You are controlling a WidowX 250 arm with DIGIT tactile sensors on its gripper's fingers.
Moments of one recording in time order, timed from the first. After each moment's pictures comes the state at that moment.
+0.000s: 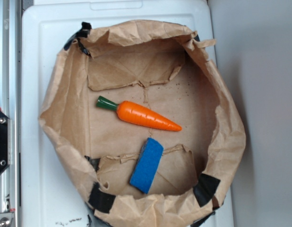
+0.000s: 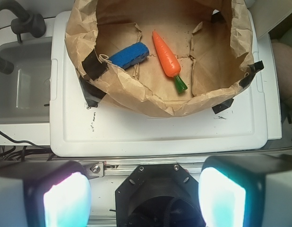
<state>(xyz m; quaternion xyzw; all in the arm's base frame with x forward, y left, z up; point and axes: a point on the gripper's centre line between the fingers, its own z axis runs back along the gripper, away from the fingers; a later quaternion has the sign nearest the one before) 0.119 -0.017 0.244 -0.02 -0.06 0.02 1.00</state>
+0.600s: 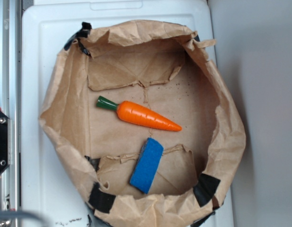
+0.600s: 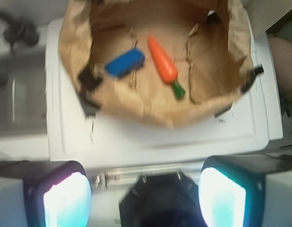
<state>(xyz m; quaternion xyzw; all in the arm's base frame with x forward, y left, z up) 0.155 -0.019 0.236 -0.01 -0.05 0.07 1.00</state>
